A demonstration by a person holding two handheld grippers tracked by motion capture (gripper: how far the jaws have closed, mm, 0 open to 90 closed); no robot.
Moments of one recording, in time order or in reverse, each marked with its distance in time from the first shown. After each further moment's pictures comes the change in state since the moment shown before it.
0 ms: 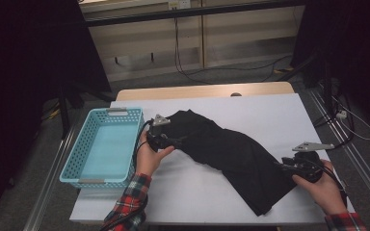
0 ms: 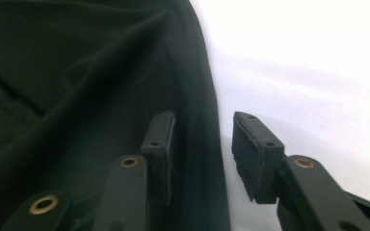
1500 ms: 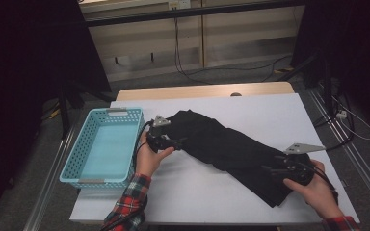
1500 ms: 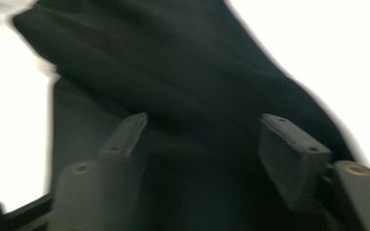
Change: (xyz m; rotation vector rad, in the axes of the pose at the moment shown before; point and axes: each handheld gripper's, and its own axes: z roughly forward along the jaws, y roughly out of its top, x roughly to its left) left arm 0.000 -0.002 0.000 0.013 -0.004 0.010; right arm 0.029 0.008 0.004 -0.049 0.098 -0.054
